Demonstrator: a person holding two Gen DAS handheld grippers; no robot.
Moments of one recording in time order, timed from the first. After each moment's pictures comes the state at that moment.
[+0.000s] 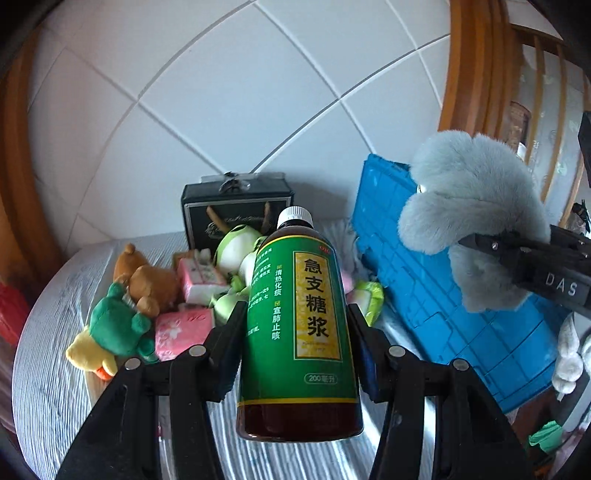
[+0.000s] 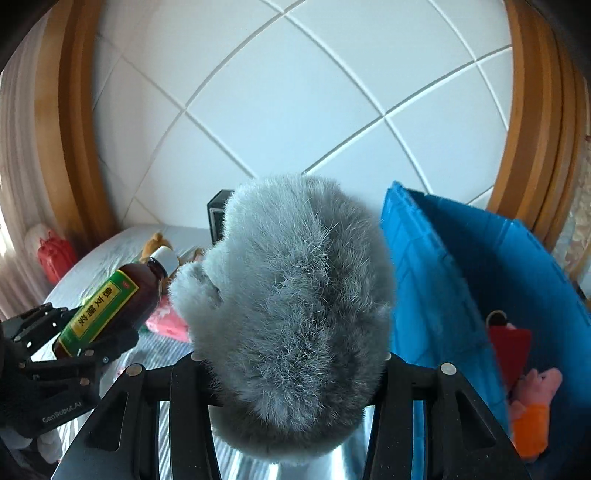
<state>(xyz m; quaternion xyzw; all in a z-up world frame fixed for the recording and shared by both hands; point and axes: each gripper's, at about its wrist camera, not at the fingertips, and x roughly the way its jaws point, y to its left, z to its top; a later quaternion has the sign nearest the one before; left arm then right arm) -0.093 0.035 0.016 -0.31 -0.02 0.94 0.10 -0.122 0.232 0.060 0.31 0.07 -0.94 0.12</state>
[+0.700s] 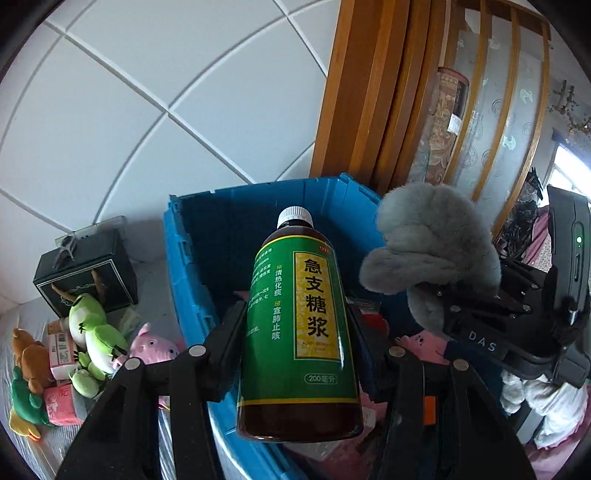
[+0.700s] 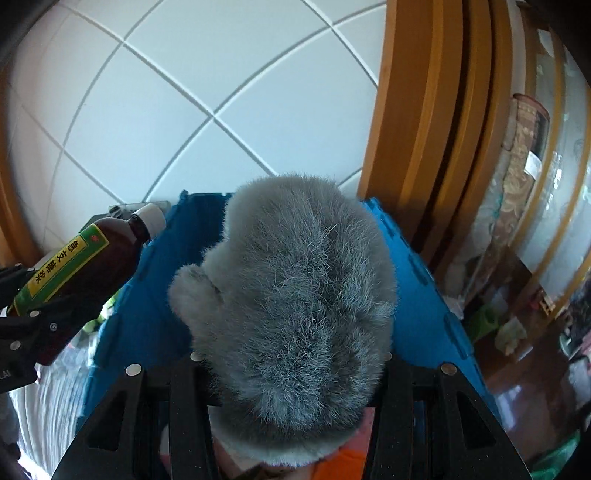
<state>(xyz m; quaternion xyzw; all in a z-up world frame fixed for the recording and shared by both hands) -0.215 0.373 0.109 -0.36 0.01 0.91 0.22 -0.199 0.534 0.103 0.34 0.05 -0.94 0.00</state>
